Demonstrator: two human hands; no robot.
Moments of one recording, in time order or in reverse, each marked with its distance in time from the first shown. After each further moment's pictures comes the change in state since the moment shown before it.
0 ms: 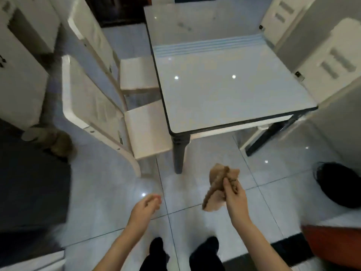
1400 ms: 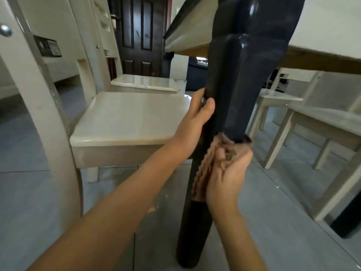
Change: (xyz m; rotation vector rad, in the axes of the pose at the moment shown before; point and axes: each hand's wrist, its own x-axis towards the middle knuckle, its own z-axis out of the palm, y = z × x) left_hand 0.539 -0.152 0.095 -0.214 -0.231 1.151; right_hand 0.424 0.392 0.291 0.082 0.236 -1.158
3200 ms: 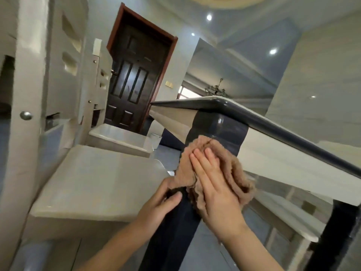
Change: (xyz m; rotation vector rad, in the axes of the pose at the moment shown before) left_hand 0.004 -0.009 -0.004 -0.091 0.060 0.079; right_hand 0.147 -0.090 -0.047 -0.758 -0.486 -0.969
